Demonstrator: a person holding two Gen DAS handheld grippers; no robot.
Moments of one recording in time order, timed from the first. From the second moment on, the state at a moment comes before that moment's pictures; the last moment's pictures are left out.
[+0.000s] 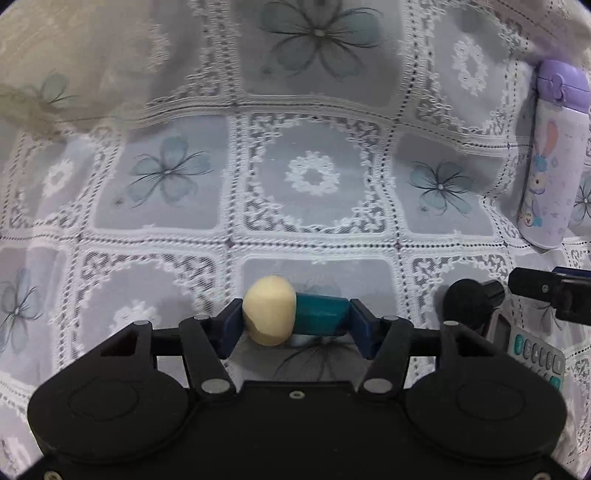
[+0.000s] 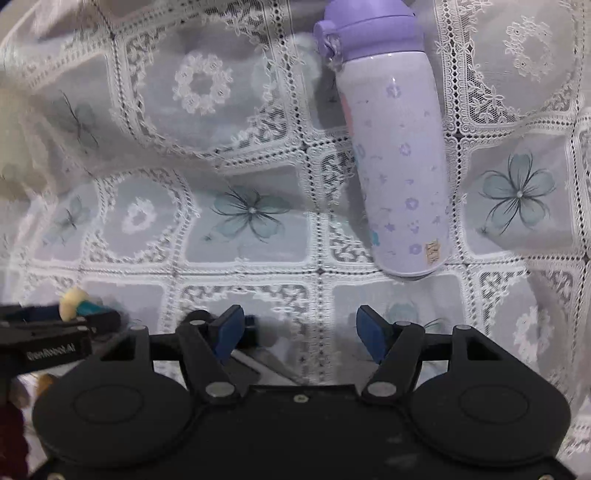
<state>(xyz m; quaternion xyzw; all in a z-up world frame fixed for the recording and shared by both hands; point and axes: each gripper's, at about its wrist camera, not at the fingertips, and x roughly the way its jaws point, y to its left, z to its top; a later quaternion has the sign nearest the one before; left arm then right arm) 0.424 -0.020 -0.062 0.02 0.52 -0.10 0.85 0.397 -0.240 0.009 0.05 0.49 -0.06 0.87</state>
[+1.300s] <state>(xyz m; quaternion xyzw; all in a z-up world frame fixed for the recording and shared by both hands) 0.403 -0.011 -0.047 0.01 0.51 -0.08 0.85 0.413 -0.227 0.001 0.07 0.51 -0.06 0.86</state>
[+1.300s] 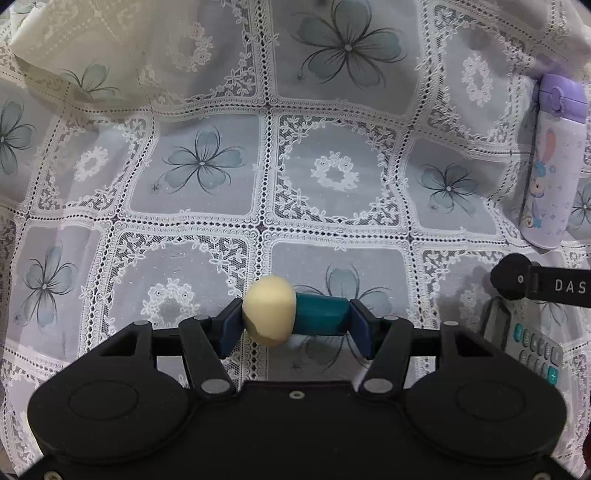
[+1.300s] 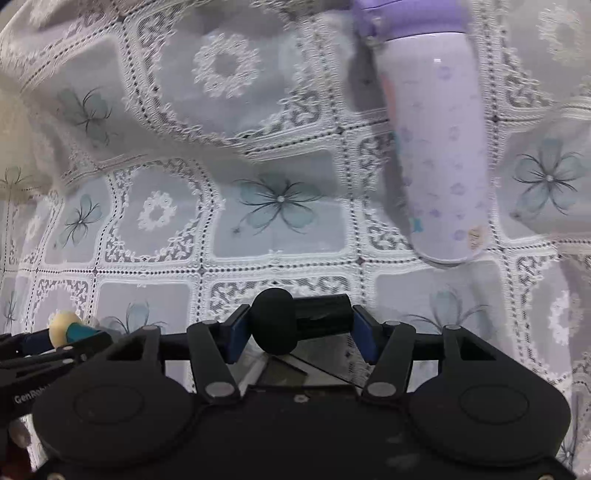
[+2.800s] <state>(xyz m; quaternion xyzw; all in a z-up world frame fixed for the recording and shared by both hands) 0.109 -0.011 -0.002 -0.01 0.50 -0.12 0.86 0.048 -0.223 0.013 0.14 0.50 -0.04 0.86</state>
